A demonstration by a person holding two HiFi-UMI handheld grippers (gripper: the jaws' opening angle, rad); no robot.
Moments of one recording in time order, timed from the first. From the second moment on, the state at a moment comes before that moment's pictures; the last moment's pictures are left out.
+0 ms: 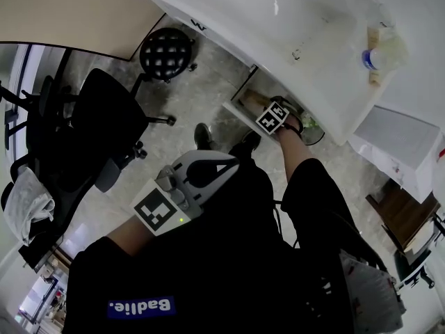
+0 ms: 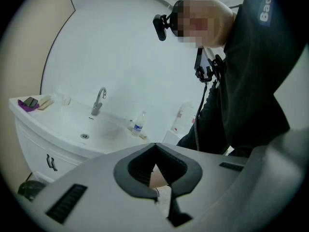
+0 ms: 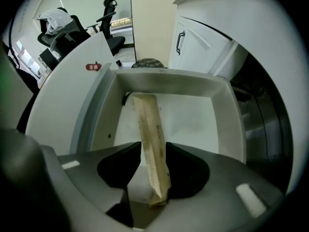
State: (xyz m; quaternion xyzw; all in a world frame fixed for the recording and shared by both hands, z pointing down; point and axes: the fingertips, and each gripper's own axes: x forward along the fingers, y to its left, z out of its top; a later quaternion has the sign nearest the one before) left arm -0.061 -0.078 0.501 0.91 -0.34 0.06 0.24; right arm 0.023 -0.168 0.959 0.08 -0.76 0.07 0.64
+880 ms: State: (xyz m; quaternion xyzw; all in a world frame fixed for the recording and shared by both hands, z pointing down) left arm -0.054 -0.072 0.460 0.91 -0.34 0.05 0.22; right arm 0.039 -0.165 0.877 0.17 -0.79 0.08 0.58
